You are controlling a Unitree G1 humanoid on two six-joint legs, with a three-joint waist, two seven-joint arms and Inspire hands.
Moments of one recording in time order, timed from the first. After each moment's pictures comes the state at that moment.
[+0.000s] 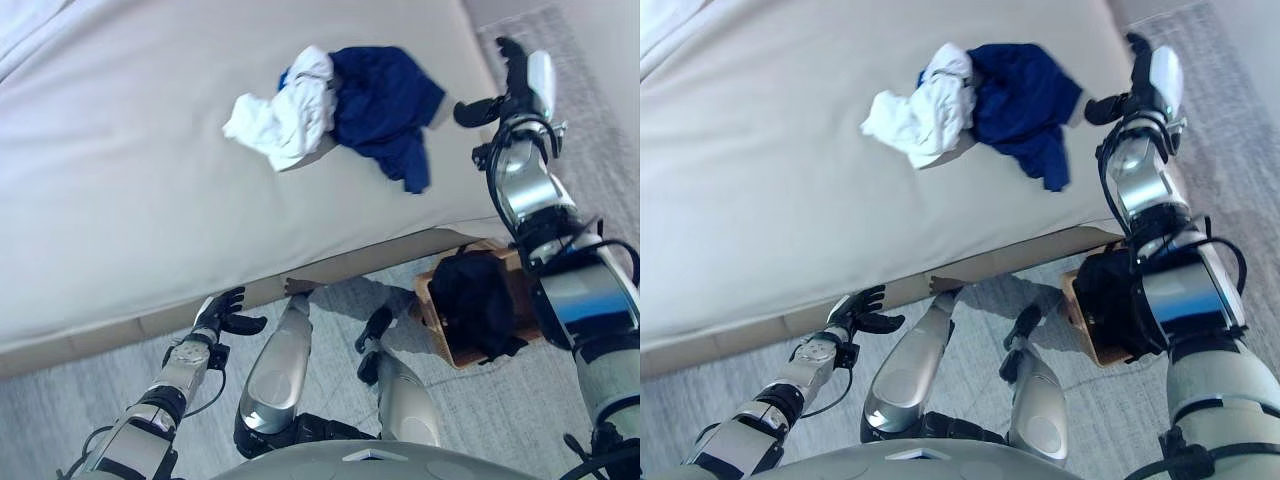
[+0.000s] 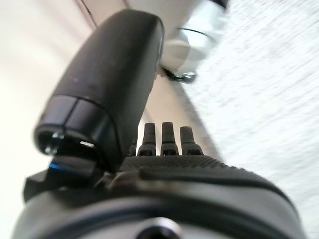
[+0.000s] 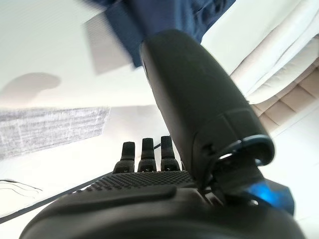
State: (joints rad) left arm -0.23 0.38 -0.32 0.97 -0.31 -0.07 0.01; right arm -1.13 -0.59 0.35 1.00 -0.01 0.11 -0.48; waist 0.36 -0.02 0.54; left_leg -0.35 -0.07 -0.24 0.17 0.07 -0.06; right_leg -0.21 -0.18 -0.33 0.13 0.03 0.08
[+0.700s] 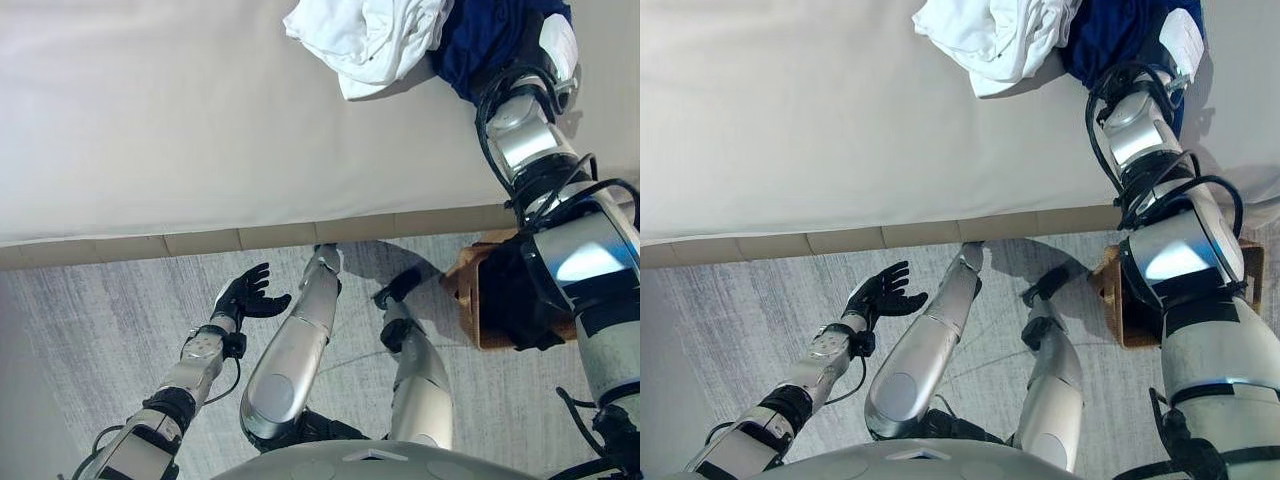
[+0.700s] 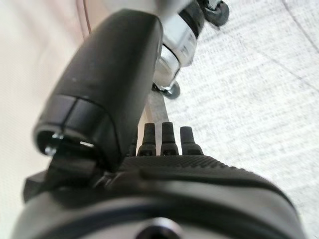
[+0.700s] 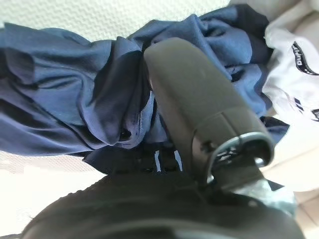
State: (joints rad) left arm -0.19 0.37 -0.40 0.75 -0.46 -0.18 -0.01; right arm -1.43 -0.60 0.56 1.18 0.06 0.30 -0.39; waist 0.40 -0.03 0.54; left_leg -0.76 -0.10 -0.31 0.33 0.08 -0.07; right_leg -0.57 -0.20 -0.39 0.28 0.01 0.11
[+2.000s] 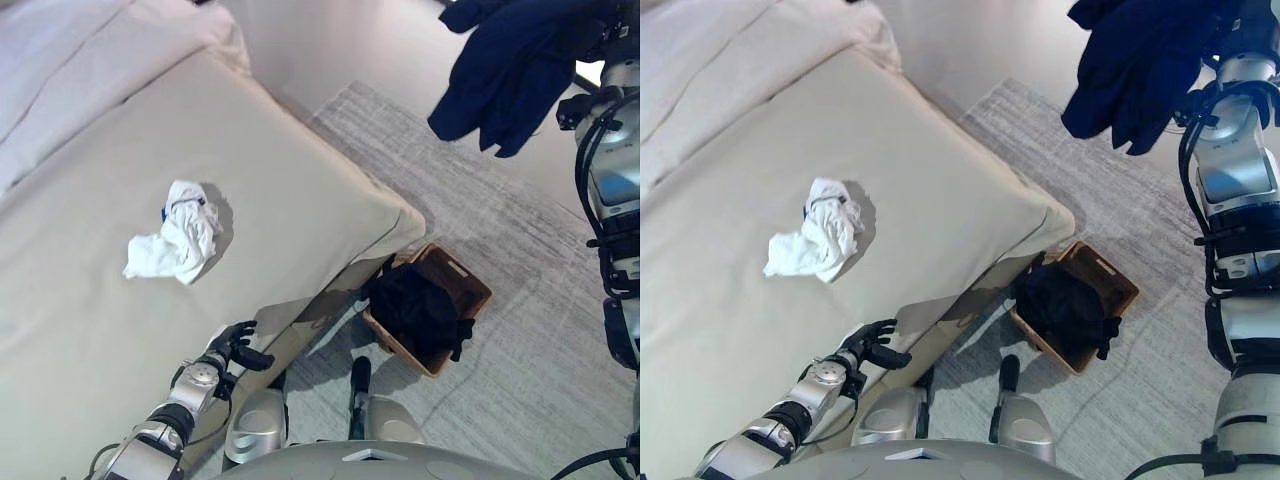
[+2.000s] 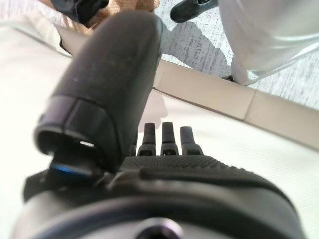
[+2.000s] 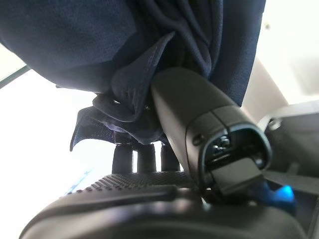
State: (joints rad) left arm -0.15 0.32 -0.35 1.02 -0.09 0.00 -0.03; right arm -0.92 -0.91 0.20 0.47 0.06 0.19 -0.40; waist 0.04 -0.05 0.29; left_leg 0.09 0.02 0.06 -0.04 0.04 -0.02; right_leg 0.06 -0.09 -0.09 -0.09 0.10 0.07
